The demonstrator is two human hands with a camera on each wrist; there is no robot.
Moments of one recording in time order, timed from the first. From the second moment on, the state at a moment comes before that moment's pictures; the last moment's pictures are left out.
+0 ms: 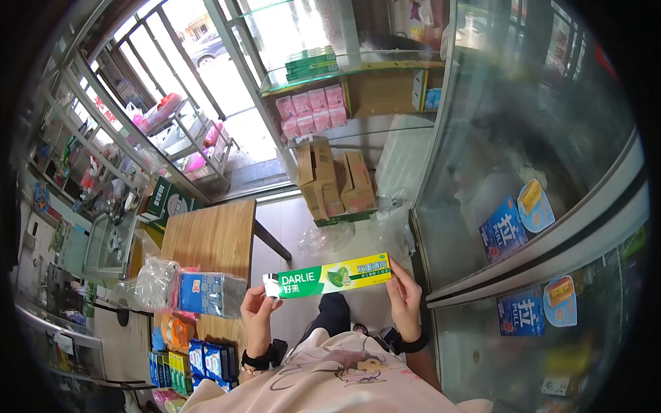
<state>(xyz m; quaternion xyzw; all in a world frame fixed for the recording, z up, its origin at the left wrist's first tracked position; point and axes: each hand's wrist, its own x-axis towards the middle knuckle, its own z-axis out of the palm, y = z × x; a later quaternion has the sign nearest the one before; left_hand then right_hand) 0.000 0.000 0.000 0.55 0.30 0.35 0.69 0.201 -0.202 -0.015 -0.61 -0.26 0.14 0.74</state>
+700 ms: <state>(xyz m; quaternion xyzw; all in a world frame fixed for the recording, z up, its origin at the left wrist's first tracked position) 0.159 0.173 -0.002 0.57 0.25 0.36 0.70 0.352 -0.038 0.001 -0.64 -0.30 0.11 0.70</state>
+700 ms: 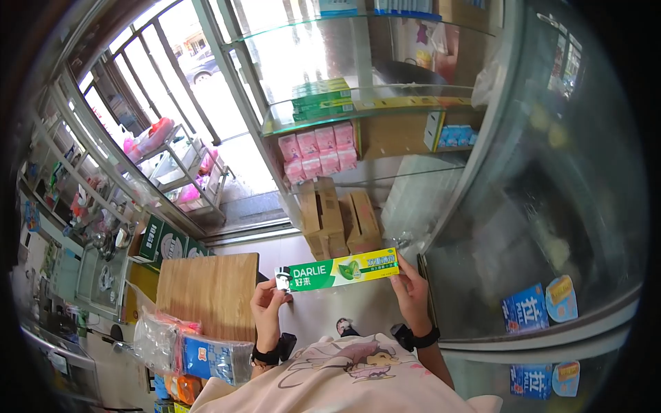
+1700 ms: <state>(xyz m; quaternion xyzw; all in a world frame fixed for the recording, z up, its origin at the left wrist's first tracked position) 0.246 0.285 -0.018 0.56 0.32 0.35 0.68 0.452 0.096 -0.040 -0.67 -0.32 0.13 0.66</state>
